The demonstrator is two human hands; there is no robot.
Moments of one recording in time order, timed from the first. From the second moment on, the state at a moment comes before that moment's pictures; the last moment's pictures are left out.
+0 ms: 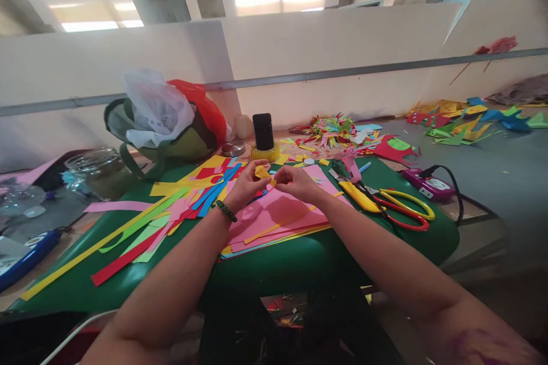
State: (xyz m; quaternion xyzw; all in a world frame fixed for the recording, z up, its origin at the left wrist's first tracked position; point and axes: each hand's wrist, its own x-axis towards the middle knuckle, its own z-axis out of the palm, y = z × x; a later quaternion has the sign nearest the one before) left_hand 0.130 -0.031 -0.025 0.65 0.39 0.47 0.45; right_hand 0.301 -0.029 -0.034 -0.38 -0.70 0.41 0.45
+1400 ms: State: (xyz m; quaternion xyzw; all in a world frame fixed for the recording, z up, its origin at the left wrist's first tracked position) left_hand 0.077 -0.009 -0.024 0.75 0.58 0.17 0.26; right_hand 0.304 -0.034 -0.042 -0.53 -0.82 0.13 0.17
